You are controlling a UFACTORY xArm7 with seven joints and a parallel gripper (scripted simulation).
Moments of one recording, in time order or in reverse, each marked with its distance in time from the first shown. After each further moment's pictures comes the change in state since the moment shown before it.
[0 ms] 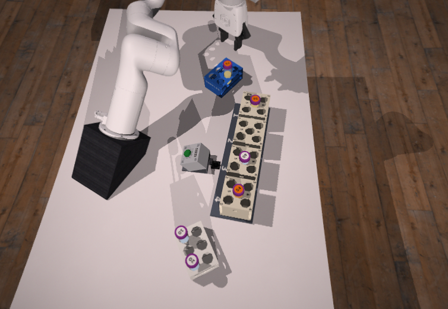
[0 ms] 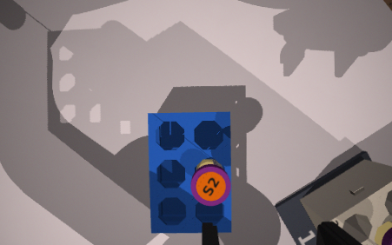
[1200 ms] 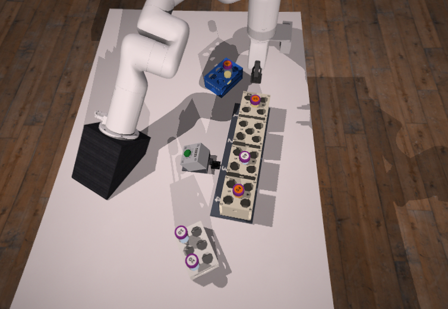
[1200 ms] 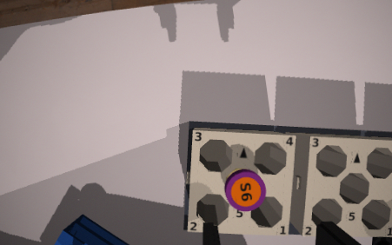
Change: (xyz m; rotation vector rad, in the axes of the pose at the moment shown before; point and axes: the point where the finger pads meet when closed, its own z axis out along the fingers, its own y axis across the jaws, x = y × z) arm -0.048 0.148 -0.001 -0.001 0.002 0.982
